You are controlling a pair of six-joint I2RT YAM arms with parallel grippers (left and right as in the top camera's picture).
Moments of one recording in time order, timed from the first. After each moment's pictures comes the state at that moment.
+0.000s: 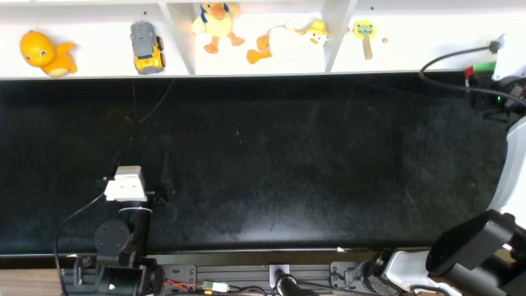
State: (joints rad) left arm -0.08 0.01 0.01 -0.08 -0.08 -0.02; right arm -0.56 1.62 1.41 -0.65 -0.25 -0.55
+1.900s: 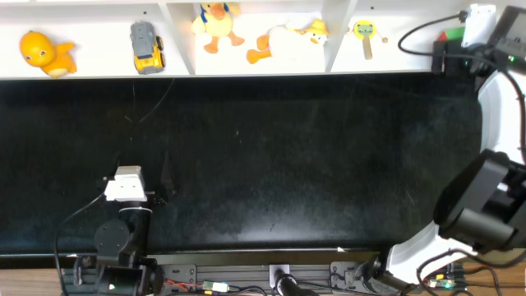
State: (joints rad) left arm -0.08 0.01 0.01 -0.08 -0.08 -0.02; right arm -0.40 1.89 1.53 -0.49 -0.16 -0.41
